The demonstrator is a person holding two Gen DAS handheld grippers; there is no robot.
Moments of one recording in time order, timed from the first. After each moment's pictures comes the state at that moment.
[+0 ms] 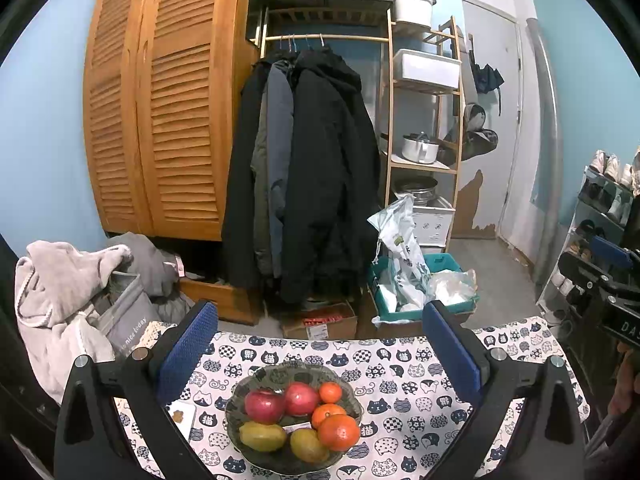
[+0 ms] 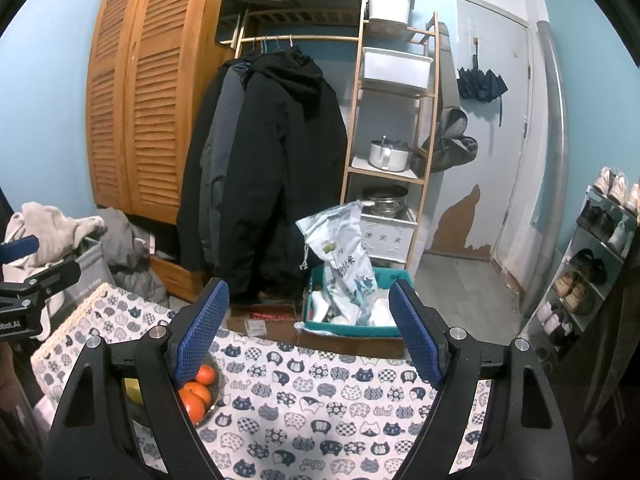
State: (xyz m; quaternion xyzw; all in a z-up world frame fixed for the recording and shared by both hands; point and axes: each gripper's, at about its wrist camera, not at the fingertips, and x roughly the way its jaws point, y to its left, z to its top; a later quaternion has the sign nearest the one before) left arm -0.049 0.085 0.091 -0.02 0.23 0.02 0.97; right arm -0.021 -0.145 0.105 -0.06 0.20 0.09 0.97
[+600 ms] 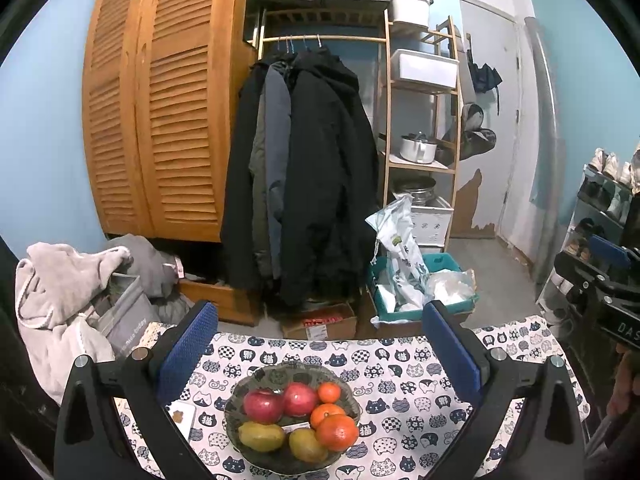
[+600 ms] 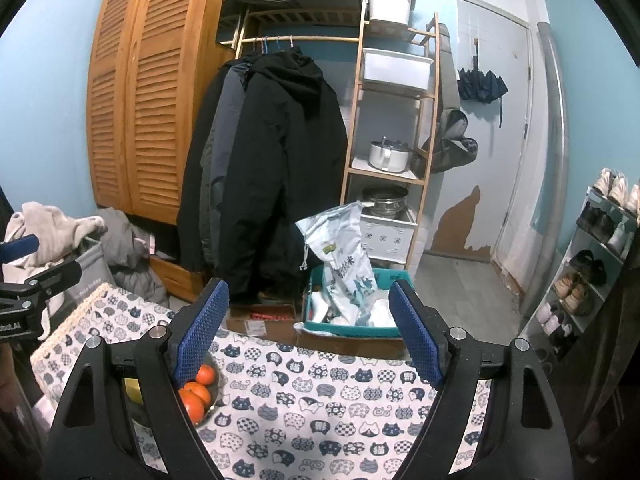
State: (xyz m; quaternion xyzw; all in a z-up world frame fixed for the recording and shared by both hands) left arm -0.048 0.083 0.094 -0.02 0.23 0.02 0.97; right arm -0.020 -0.144 0.106 -0.06 0.20 0.09 0.97
